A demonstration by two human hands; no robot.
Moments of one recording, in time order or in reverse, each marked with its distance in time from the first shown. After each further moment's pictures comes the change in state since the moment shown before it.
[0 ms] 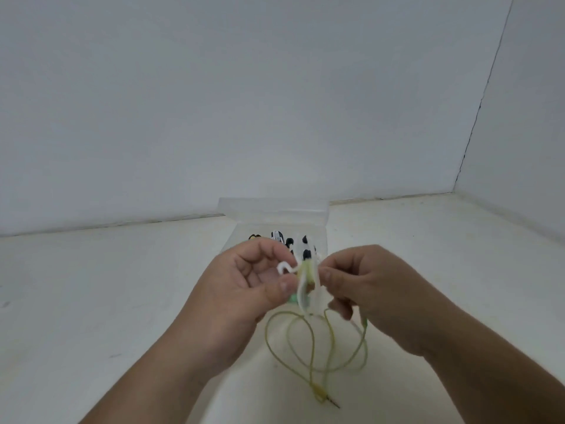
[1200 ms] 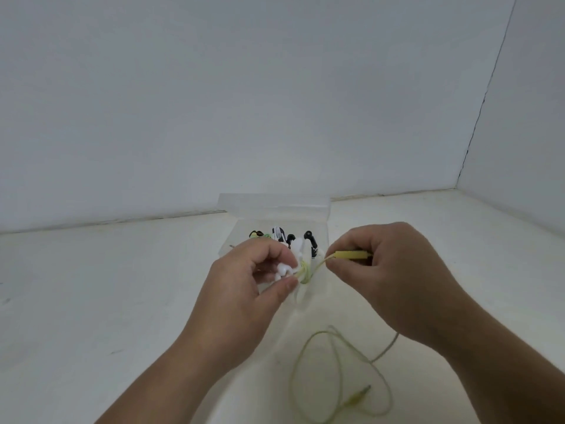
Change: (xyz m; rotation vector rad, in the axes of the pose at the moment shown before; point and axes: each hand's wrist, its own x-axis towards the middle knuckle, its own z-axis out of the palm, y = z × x) left_hand -0.004 -0.001 0.003 0.785 0.202 0.130; right_hand -0.007 -0.012 -0.006 -0.299 0.263 -0.229
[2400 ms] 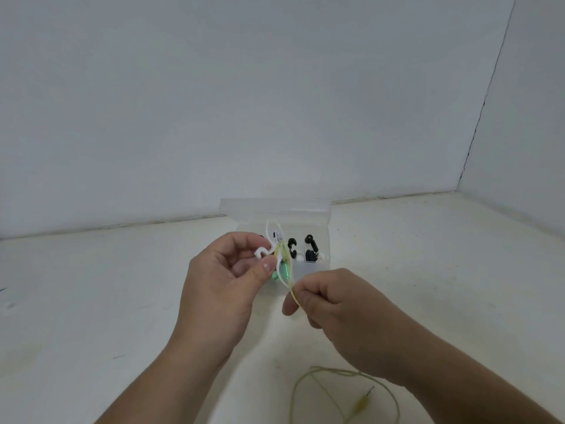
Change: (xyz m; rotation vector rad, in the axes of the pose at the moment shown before) left_hand 0.008 -0.006 0.000 -0.448 0.220 -0.138; right_hand -0.006 0.000 0.038 0.107 -0.374 0.166
